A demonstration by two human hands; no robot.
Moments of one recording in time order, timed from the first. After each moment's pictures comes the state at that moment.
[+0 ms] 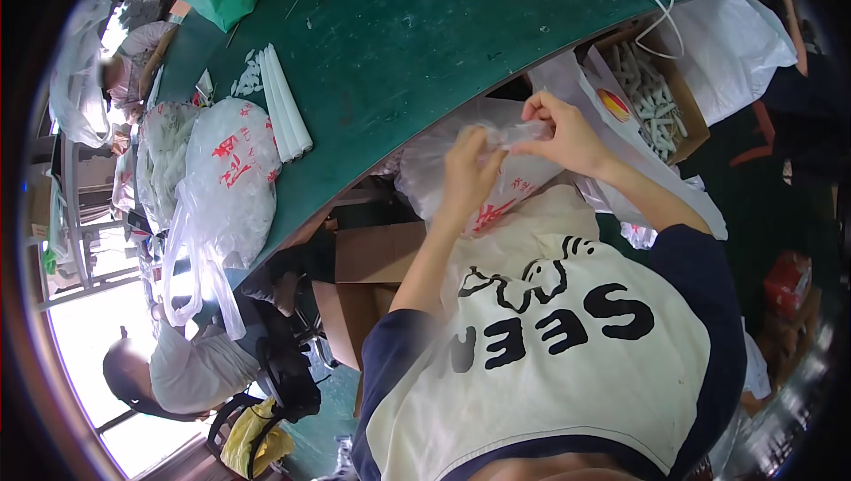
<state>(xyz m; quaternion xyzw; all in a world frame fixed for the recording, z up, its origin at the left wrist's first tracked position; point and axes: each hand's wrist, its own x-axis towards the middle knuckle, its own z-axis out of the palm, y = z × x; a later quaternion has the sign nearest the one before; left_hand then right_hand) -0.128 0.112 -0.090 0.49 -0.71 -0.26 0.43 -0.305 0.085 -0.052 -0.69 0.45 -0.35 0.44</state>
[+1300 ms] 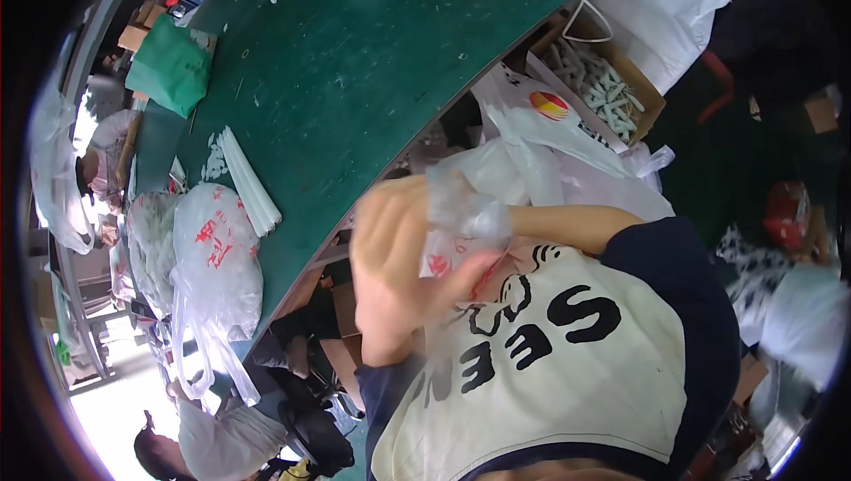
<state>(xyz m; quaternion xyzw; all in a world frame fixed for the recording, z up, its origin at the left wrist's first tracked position) -0.131 0.142 0.075 0.33 -0.85 -0.11 0.40 -0.225 0.108 -0.082 -0.65 0.28 -0.56 0.43</state>
